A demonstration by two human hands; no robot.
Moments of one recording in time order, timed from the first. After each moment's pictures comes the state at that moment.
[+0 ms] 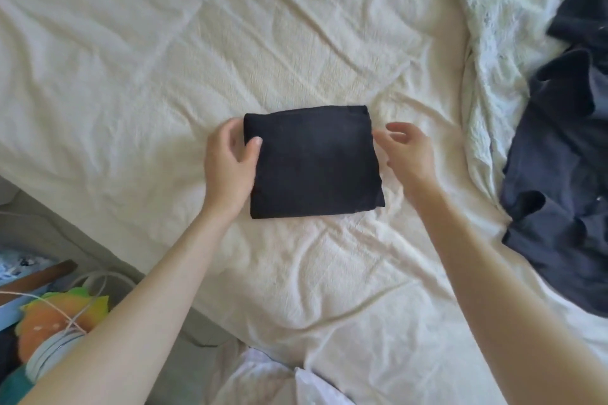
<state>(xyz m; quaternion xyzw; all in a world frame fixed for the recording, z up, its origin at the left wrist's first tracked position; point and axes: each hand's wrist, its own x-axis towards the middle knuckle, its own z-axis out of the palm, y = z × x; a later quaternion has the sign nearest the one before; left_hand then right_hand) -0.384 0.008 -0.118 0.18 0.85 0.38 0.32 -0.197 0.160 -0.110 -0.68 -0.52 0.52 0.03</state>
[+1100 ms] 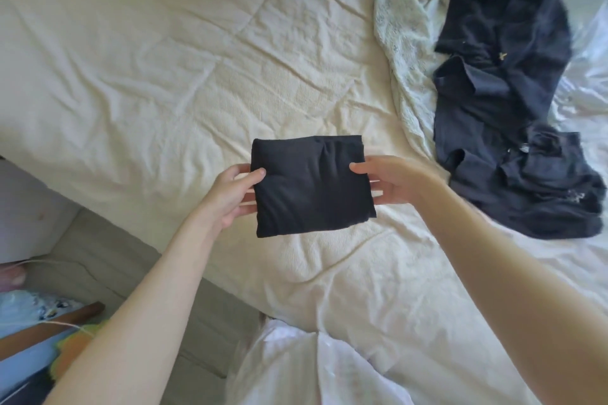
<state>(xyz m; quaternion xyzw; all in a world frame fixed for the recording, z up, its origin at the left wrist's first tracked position) -0.357 -0.062 0.000 0.05 0.72 0.38 0.58 -0.126 0.098 -0.007 -0.59 -0.34 0.73 -0.10</state>
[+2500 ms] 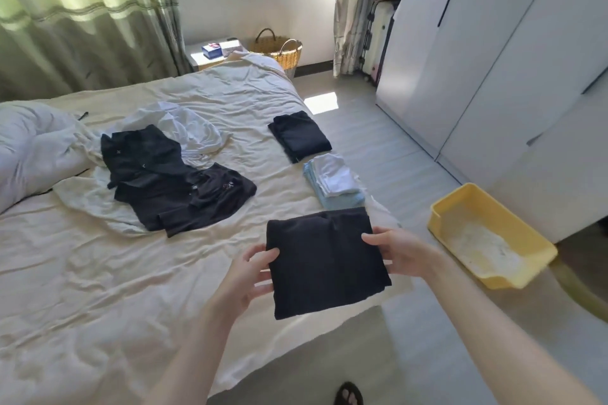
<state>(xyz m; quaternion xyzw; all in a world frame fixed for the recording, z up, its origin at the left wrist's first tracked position) 0.185 -0.234 0.199 0.41 0.51 0.20 0.73 0.458 -0.320 0.222 -0.67 -0.18 0.63 0.34</state>
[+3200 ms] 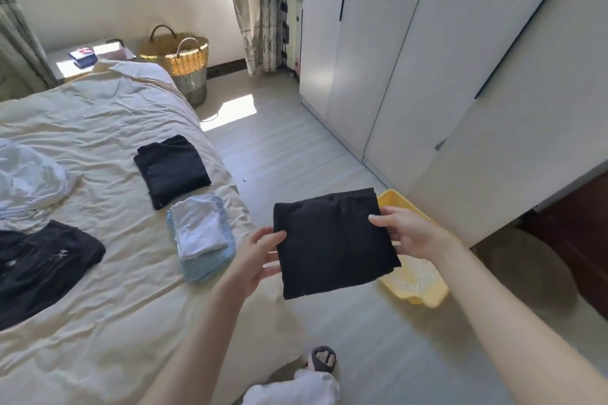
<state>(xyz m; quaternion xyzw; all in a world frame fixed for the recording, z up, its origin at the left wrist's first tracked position) 0.639 -0.198 0.182 0.44 0.46 0.15 0.76 0.876 -0.332 0.241 -0.72 -0.13 0.55 0.40</state>
